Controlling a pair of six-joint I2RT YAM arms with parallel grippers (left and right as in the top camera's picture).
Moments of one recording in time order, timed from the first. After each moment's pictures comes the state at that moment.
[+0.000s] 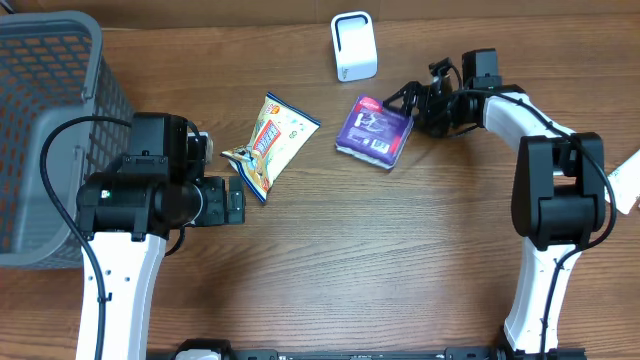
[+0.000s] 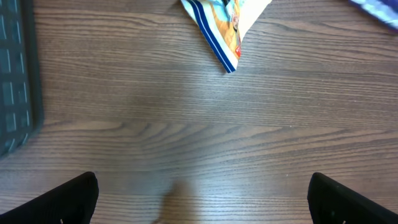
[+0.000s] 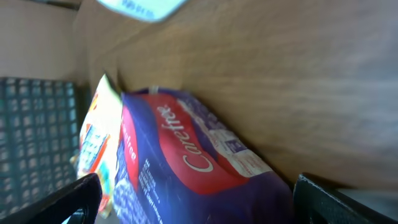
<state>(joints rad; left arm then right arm) -0.04 1.24 1.36 -1.37 0.02 -0.12 0.06 2.29 1.59 -0.42 -0.87 0.38</state>
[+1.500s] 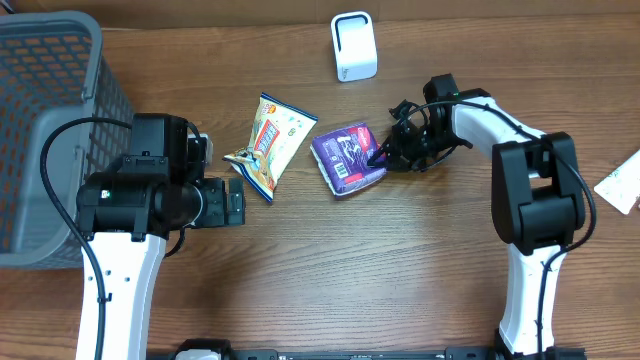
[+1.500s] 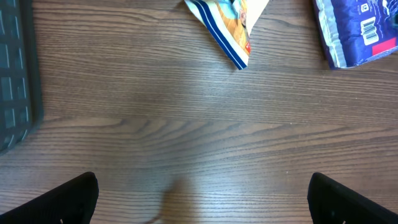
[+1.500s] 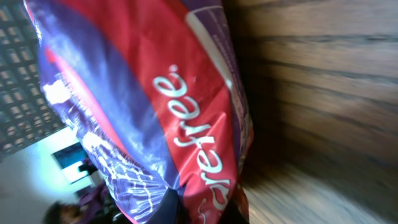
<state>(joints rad) -0.04 1.24 1.36 -1.38 0.02 -0.13 0.19 2.27 1.57 -0.85 -0.91 0.18</state>
